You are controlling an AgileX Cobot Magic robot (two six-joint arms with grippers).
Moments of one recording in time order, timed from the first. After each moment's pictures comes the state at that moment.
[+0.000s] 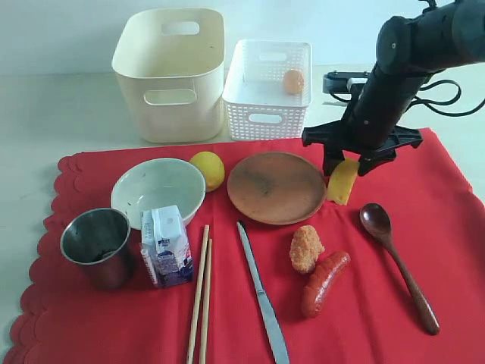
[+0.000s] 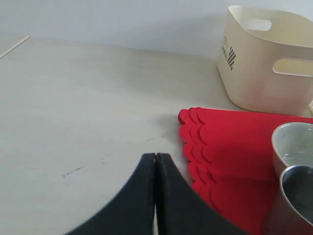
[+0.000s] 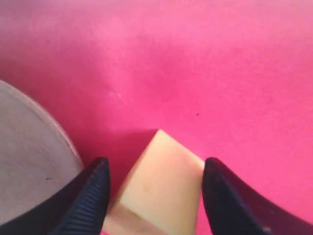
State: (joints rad) left arm 0.00 0.00 0.00 0.07 0.37 -0.17; right arm 0.27 2.08 -1.34 0.12 0.76 0.15
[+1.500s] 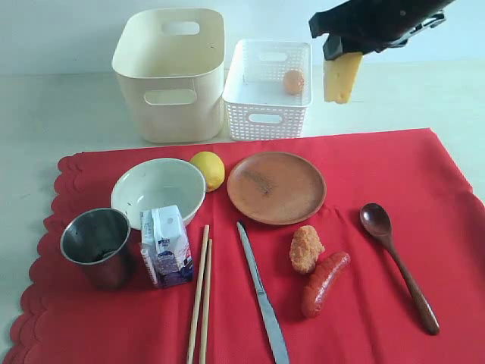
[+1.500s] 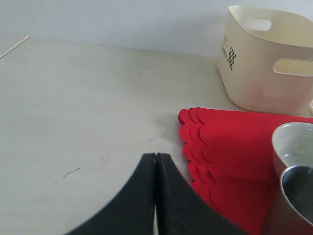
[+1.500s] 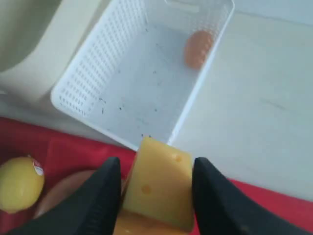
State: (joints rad) left arm 0.00 0.00 0.00 0.07 0.37 -0.17; right arm 0.27 1.75 -1.40 0.24 0.64 -0.16
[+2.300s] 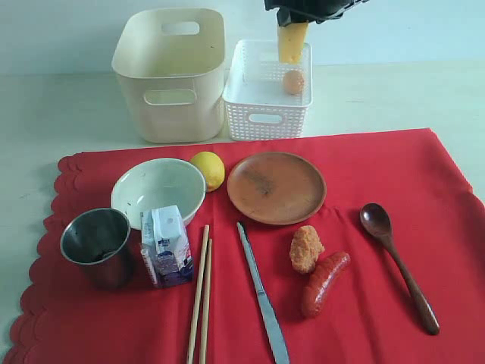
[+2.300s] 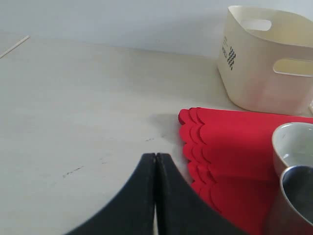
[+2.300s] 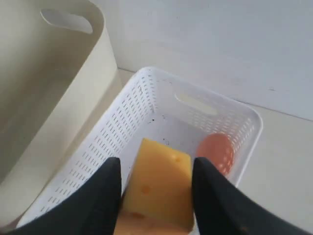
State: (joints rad) left arm 0.00 0.00 0.00 0.07 0.37 -0.17; right arm 0.27 2.19 -1.91 0.34 0.59 -0.28
